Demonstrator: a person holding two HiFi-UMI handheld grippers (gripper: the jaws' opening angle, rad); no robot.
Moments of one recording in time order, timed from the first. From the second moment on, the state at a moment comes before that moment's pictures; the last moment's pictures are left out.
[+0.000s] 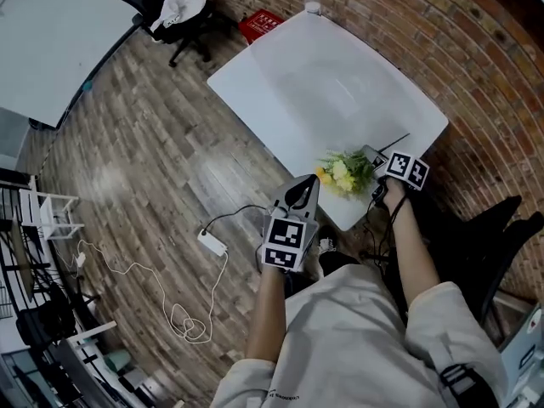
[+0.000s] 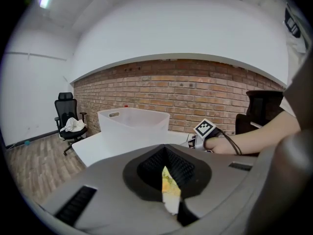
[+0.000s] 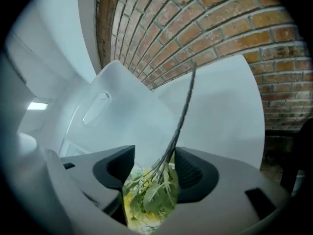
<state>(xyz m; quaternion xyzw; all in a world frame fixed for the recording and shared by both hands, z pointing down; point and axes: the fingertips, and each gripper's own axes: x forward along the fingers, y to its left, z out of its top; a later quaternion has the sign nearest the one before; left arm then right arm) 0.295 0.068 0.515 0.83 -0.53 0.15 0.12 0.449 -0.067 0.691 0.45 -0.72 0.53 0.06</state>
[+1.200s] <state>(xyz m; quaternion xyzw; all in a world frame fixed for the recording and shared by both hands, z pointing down) 0.334 0.305 0.482 0.81 -0.58 0.07 0.10 0.450 0.228 0.511 0.55 -0.82 0.13 0.10</state>
